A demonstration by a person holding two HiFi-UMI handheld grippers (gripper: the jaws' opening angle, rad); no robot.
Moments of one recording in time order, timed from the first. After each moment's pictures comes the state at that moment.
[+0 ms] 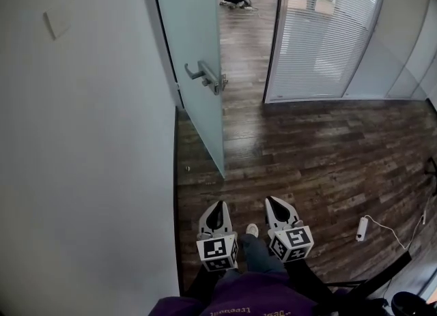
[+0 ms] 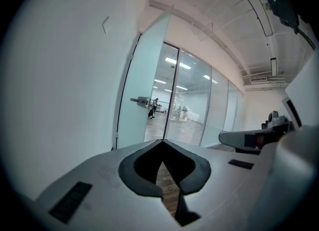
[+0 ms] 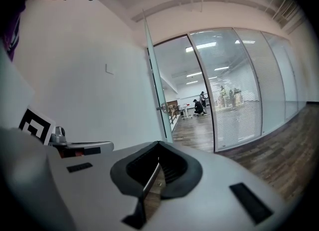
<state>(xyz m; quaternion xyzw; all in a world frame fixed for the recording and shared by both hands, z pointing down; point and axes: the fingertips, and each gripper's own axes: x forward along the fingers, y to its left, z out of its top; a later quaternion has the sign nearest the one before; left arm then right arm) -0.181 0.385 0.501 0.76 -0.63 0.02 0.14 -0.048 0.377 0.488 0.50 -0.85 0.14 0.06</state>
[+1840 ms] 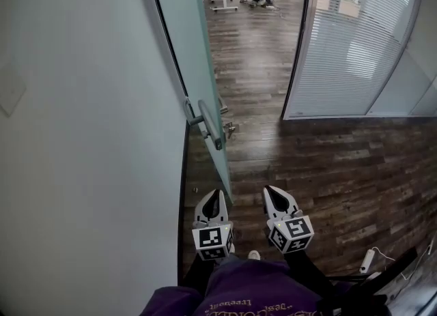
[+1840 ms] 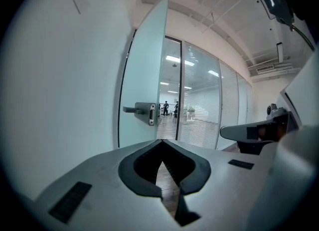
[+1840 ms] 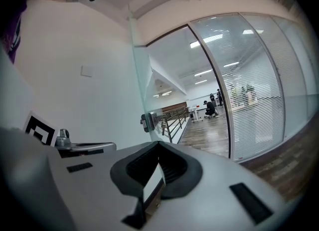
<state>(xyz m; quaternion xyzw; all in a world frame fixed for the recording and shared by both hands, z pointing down) -0.203 0.127 0.496 0.74 -0.66 0.05 0.10 -0.068 0.110 0.481 0.44 -0.88 0.14 0.04</state>
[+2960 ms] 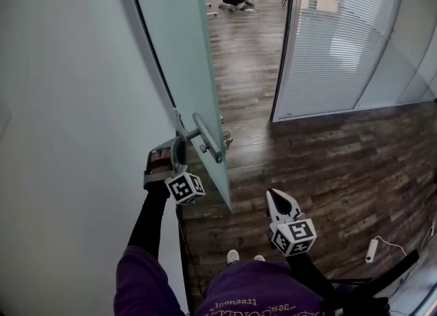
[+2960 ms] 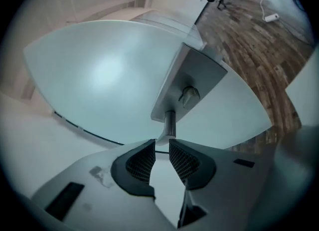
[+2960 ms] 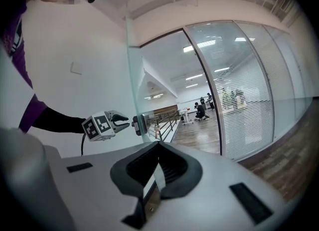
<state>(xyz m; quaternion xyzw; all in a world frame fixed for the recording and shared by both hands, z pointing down) -0.325 -0.060 0.456 0.59 -0.52 0.50 -0.37 -0.074 0.094 0.478 0.50 -0.86 0.14 0.03</state>
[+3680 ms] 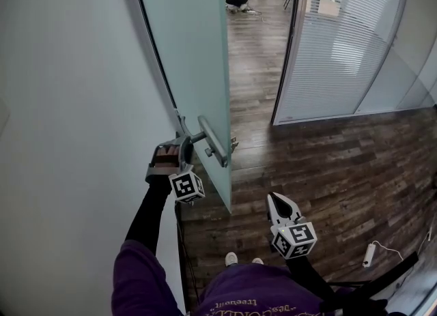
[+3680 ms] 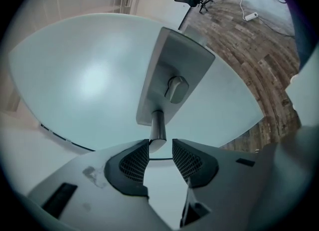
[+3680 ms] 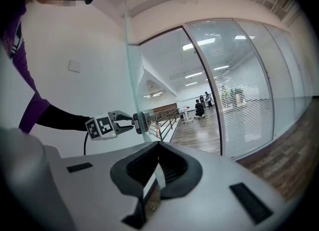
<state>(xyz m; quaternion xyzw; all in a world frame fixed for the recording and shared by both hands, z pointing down) -0.316 -0.082 0.487 0.61 -0.44 0.53 -0.39 -0.084 0.084 0.490 0.50 -0.85 0.14 0.04</state>
